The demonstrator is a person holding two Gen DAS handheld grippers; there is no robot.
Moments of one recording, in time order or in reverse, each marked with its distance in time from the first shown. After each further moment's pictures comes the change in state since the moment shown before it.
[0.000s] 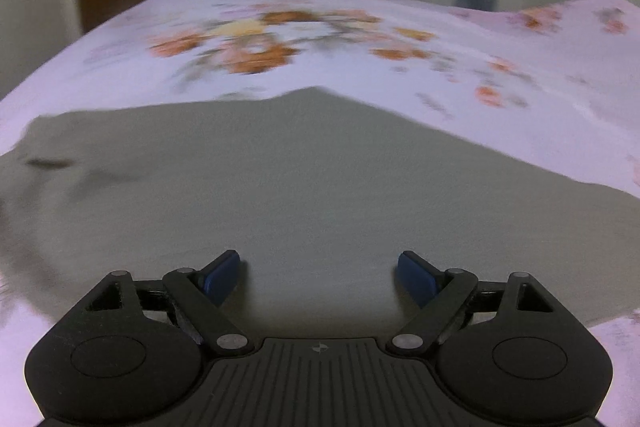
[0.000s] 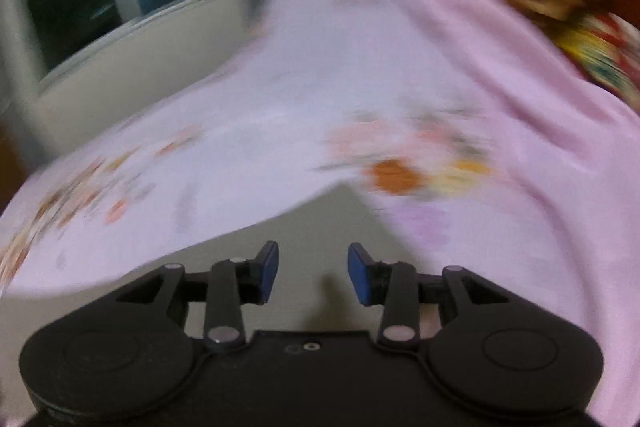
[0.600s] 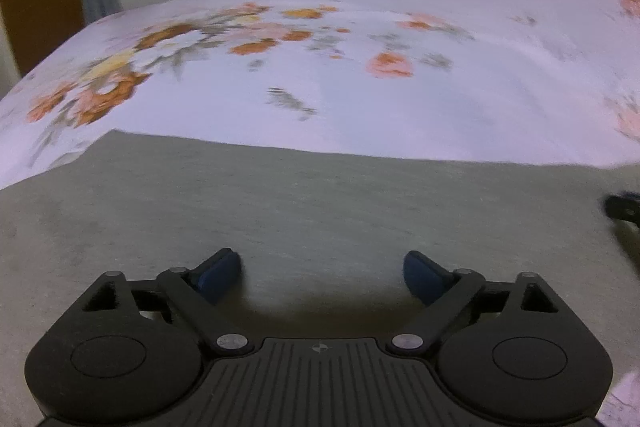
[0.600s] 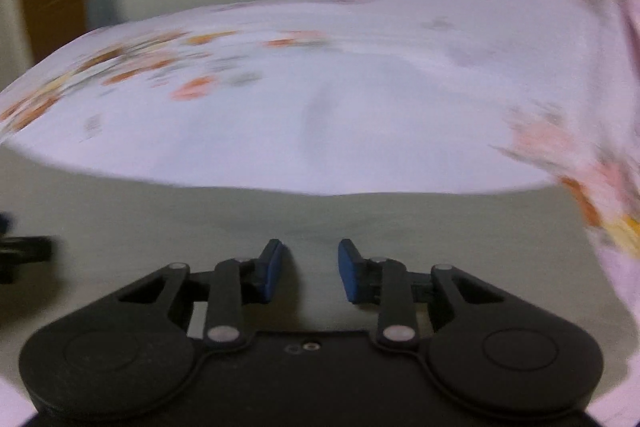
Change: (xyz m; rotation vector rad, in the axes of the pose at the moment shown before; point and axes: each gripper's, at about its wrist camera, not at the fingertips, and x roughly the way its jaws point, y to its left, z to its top) left arm 0.071 -0.132 0.027 0.177 0.005 -0.018; right arm 0.099 0.060 -0.019 -0.235 0.127 0.015
